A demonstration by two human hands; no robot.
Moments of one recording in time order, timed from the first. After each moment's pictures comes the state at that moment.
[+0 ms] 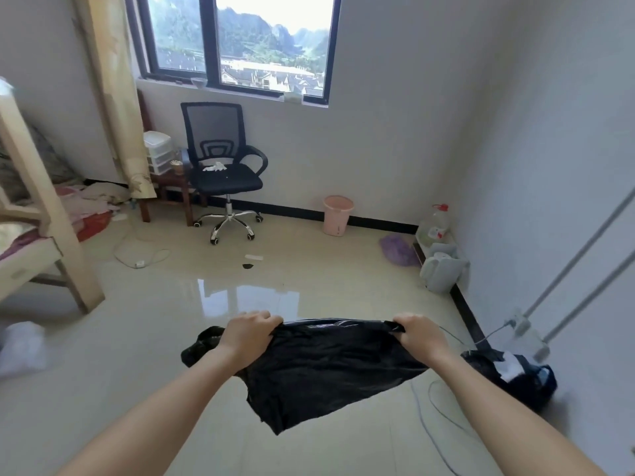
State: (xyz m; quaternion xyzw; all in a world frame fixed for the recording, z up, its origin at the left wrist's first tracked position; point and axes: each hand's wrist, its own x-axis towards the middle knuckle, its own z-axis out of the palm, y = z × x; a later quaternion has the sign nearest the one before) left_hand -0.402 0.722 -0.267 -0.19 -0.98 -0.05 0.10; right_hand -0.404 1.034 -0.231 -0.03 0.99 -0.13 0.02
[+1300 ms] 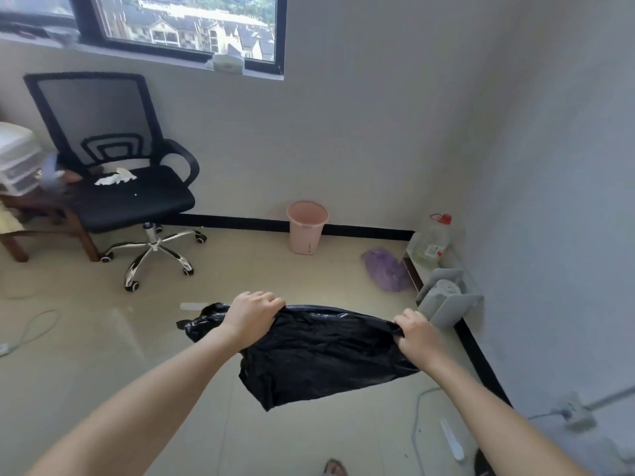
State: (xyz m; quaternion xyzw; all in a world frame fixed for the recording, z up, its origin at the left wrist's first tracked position) left_hand -1.059 0.800 -0.301 -0.33 -0.93 0.00 0.14; right_hand -0.988 1.109 -0.286 0.04 0.99 -0.10 0.01
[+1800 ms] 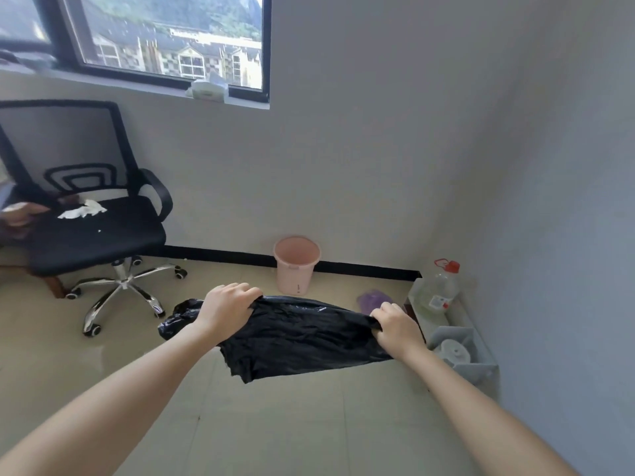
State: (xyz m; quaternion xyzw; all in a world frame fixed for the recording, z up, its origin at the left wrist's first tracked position) left_hand -1.278 0.905 -0.266 -0.23 -0.95 -0.06 0.20; right_hand -1.236 1.217 -0.256 -0.06 0.99 -0.09 -0.03
